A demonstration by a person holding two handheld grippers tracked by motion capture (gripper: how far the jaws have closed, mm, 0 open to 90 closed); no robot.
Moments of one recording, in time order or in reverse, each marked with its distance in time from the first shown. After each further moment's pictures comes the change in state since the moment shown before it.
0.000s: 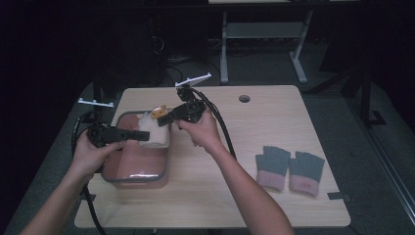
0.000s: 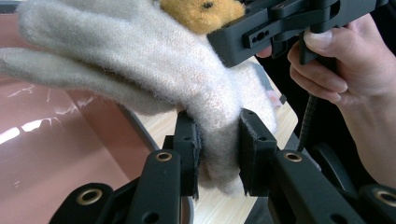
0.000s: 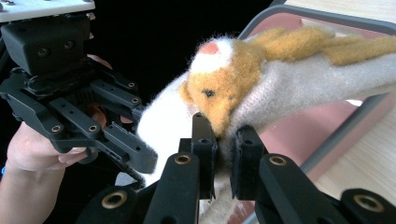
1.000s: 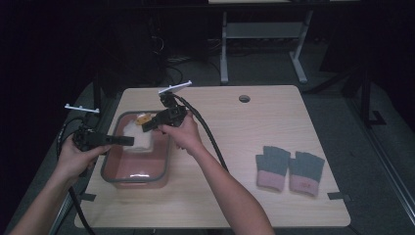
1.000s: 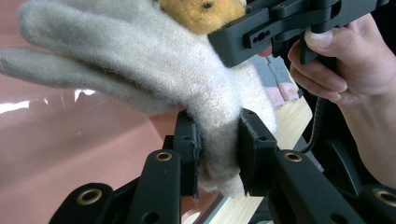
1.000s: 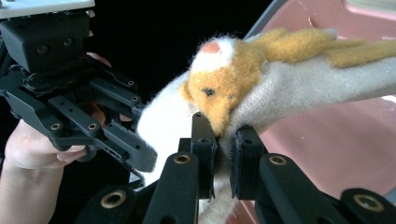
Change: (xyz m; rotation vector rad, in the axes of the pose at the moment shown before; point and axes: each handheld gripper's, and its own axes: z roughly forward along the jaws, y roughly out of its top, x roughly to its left) left arm 0.043 -0.020 -0.025 0.034 0.042 -0.095; right arm -0.010 0.008 0.062 0.057 0.064 0.042
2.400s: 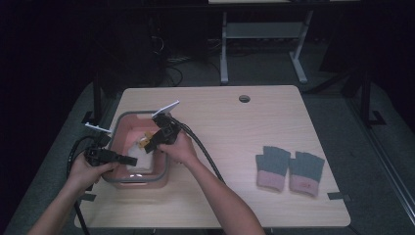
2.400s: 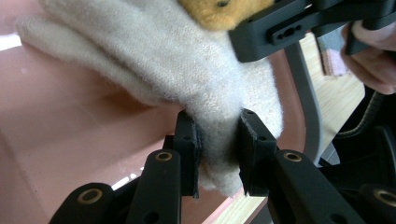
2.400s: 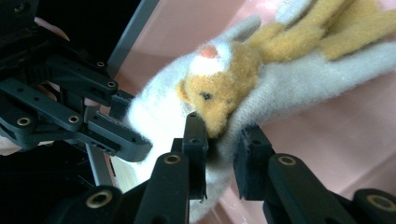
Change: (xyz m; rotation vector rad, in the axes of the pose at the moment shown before) left arm 0.042 -0.038 0.038 0.174 0.119 -0.128; right arm -0.033 -0.026 0.057 0.178 -0.143 0.011
